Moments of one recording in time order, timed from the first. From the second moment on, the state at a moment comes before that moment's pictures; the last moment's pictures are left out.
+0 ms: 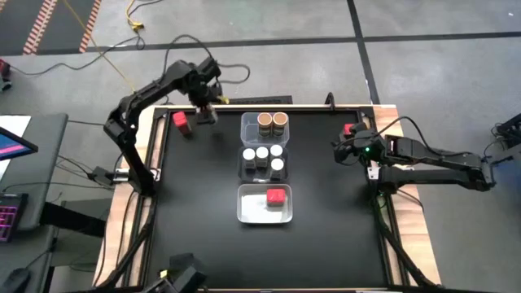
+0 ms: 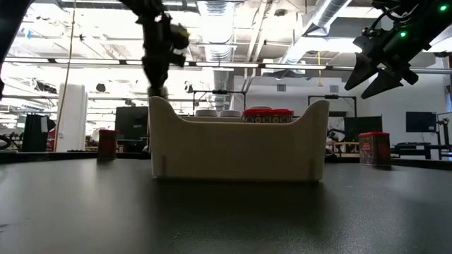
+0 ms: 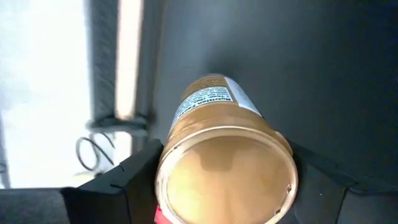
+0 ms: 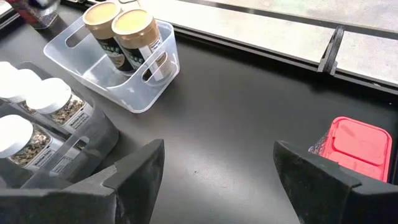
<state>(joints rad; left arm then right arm) 0.84 1.75 1.69 -1.29 -0.07 0.68 -0.25 0.64 0.60 -0.69 0.50 0.62</state>
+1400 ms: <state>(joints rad) 0.61 1.95 1.98 -1.20 0.10 0.43 -0.25 0.64 0.60 -0.69 0.49 0.58</state>
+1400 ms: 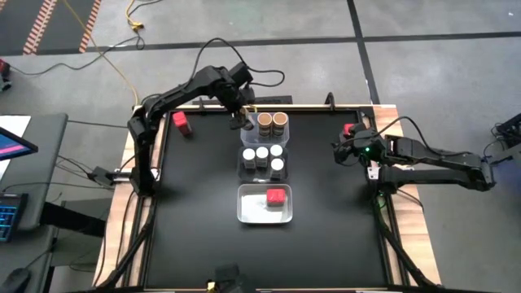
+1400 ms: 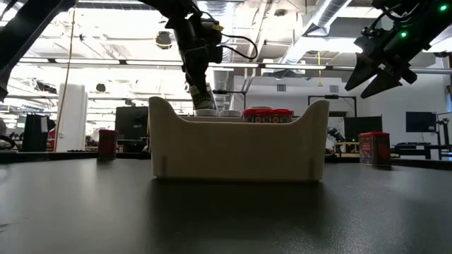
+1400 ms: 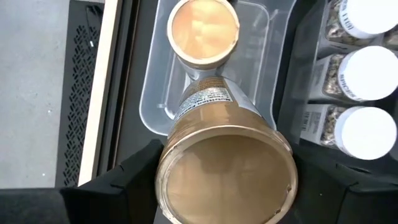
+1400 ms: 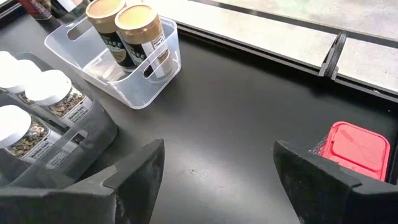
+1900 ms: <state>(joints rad) 0.60 2.01 1.96 -1.14 0.13 0.45 -0.25 0.64 0.60 -0.69 0.49 0.58</state>
